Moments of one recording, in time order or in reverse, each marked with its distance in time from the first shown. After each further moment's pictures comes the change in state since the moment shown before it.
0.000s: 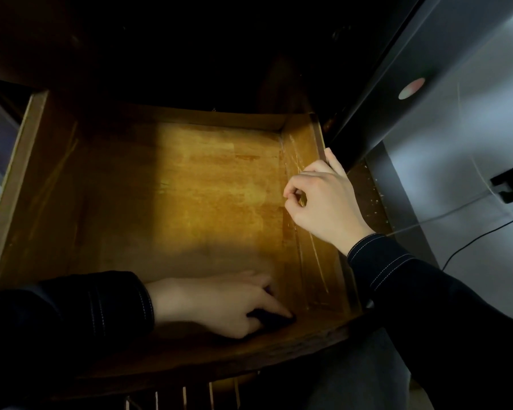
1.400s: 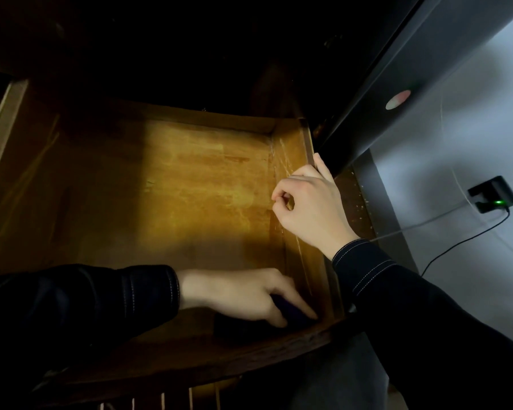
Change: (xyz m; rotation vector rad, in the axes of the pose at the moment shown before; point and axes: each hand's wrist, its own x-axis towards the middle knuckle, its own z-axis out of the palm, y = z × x) left_hand 0.034 0.022 -0.019 -0.503 0.031 0.047; right_hand 0.000 -0.002 -0.003 -0.006 -0.020 0.012
